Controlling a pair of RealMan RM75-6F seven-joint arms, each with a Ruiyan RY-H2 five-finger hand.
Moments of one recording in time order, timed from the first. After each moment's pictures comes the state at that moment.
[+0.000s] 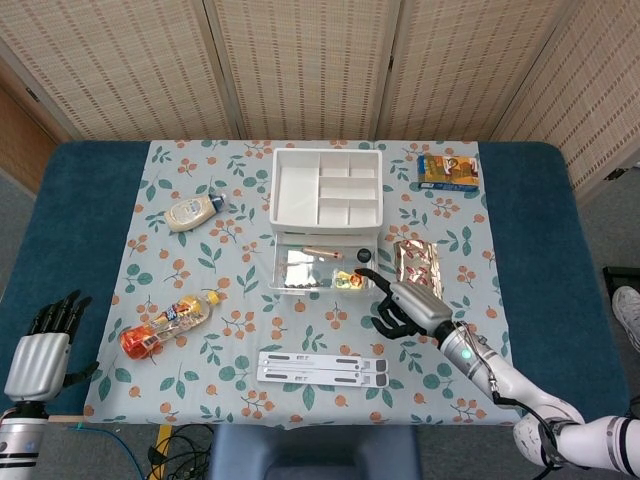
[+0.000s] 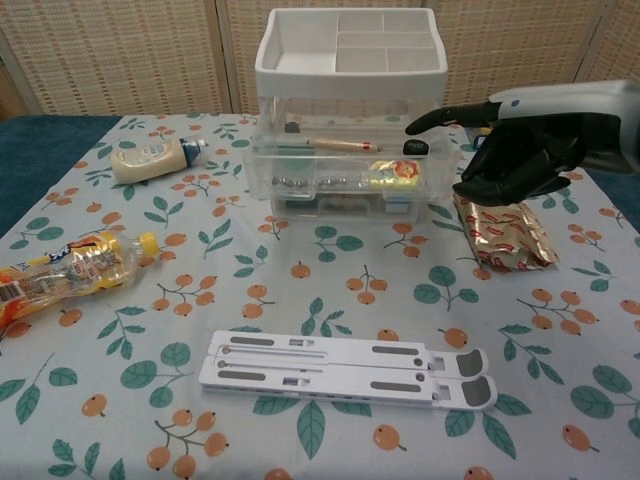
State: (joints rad) left arm -0.14 -1.18 -0.05 -1.67 1.41 1.42 0.21; right arm 0.70 -1.13 0.18 -1.90 -1.16 0.74 0.23
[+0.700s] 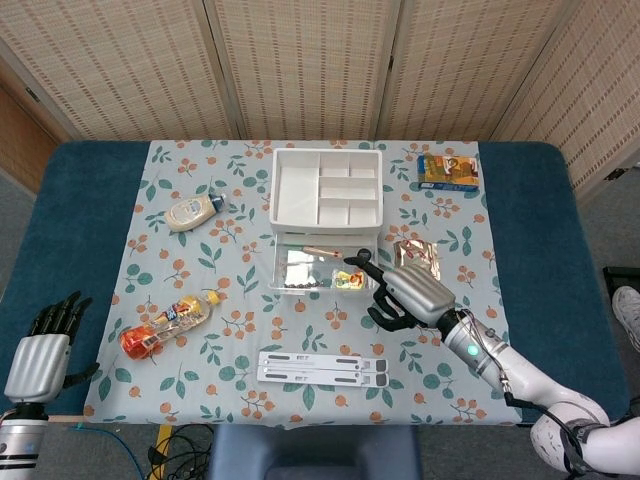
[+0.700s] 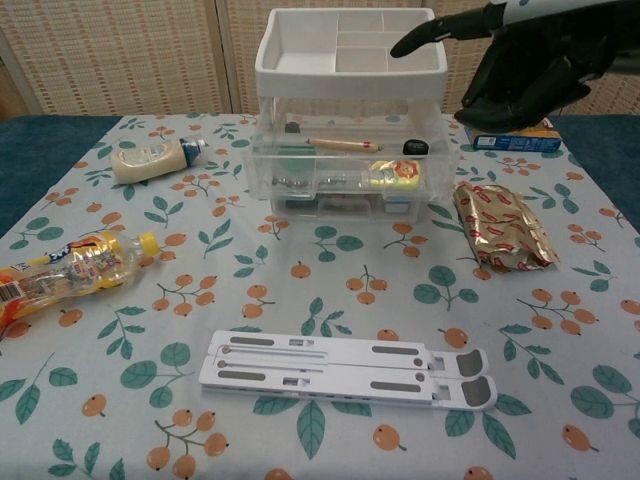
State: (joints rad) left arm -0.13 -1.18 -0.05 -1.67 1.42 1.43 0.20; right arm 0.76 -0.95 0.24 -2.04 -1.15 0.76 0.11
